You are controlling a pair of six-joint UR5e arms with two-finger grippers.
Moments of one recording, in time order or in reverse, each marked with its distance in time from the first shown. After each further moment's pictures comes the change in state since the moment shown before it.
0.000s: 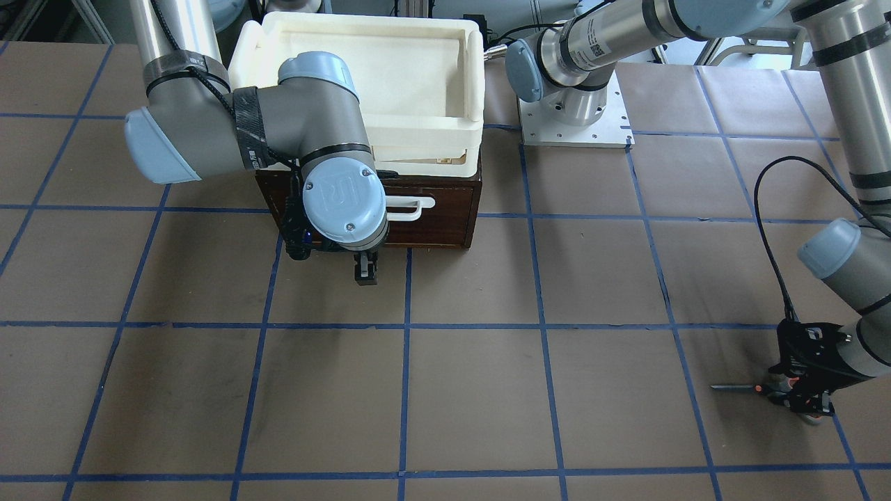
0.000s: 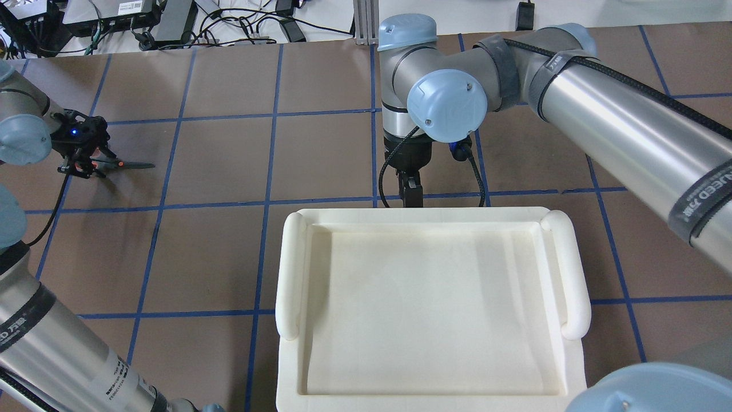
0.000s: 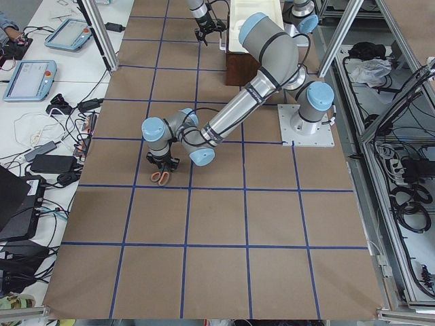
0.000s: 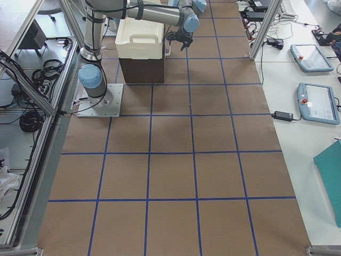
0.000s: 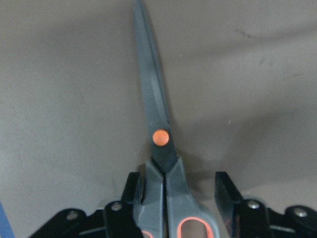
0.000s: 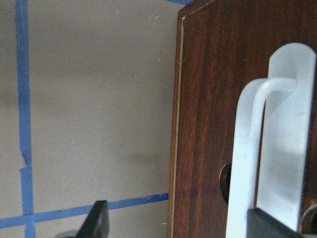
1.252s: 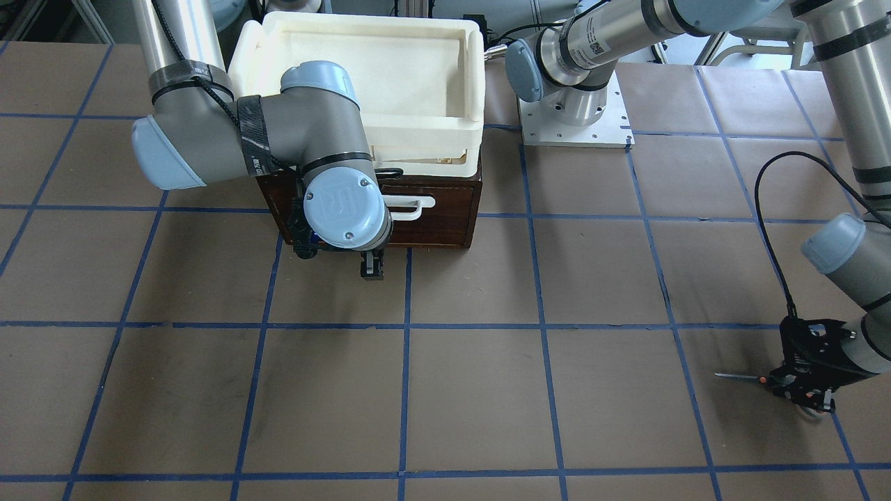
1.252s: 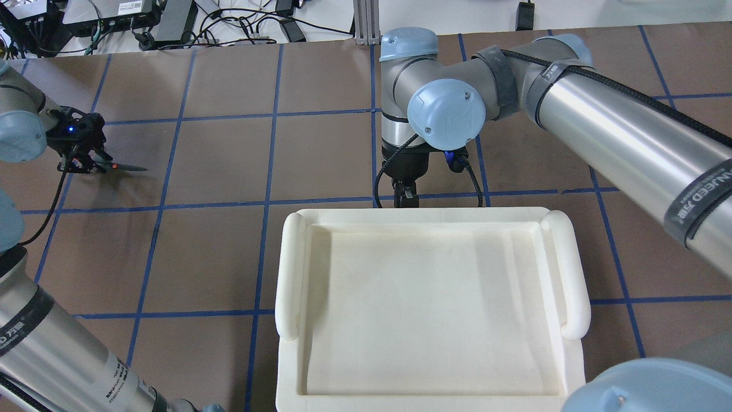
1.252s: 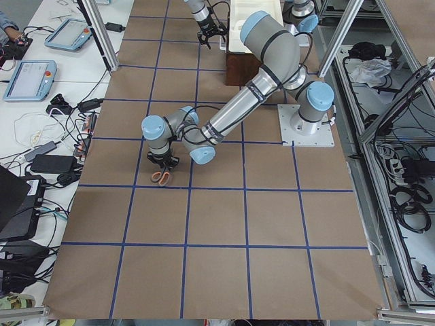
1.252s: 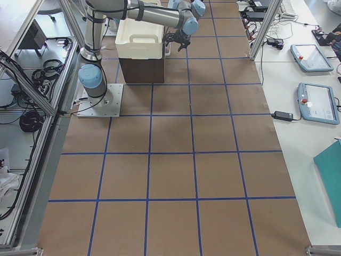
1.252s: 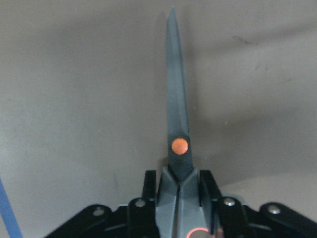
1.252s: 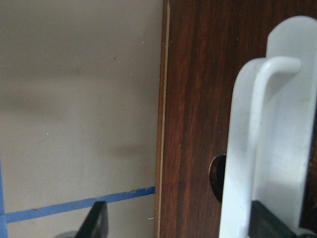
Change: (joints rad) left arm -0.003 0.031 0.000 -0.036 0.000 -0.019; right arm 0.000 0.006 0.027 0.004 0.054 -0.008
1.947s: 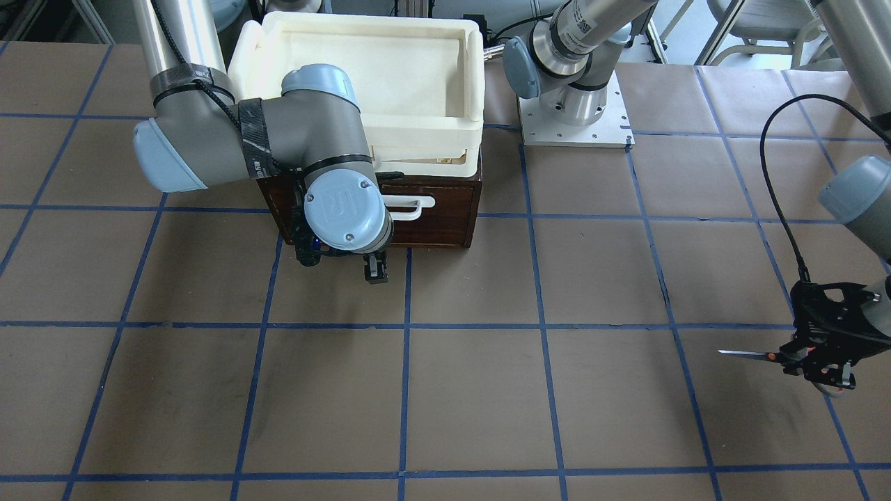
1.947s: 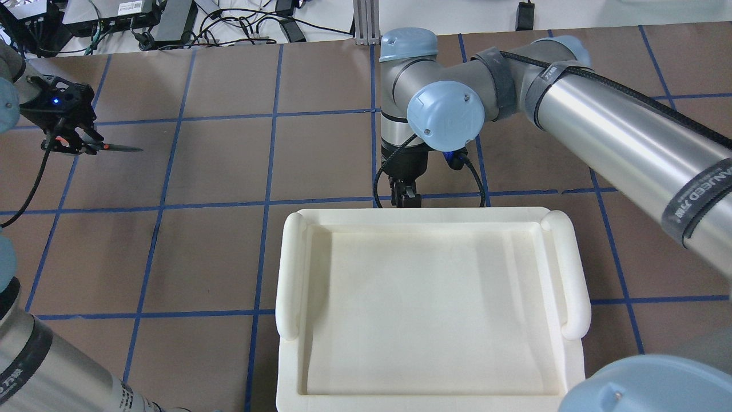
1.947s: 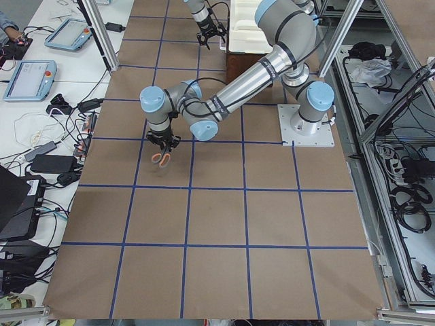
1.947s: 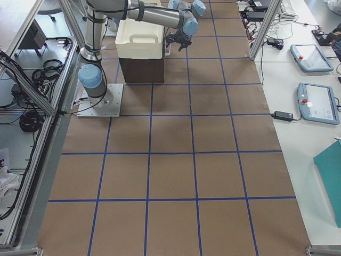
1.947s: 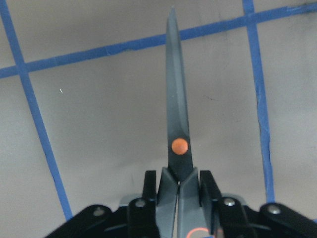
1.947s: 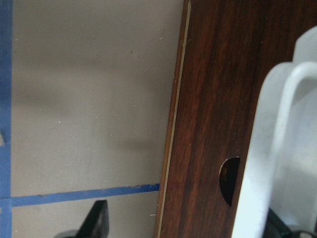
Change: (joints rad) left arm -0.059 0.172 0.000 -0.163 0.010 -0.080; right arm 0.000 0.004 0.000 -0.032 -0.001 -0.091
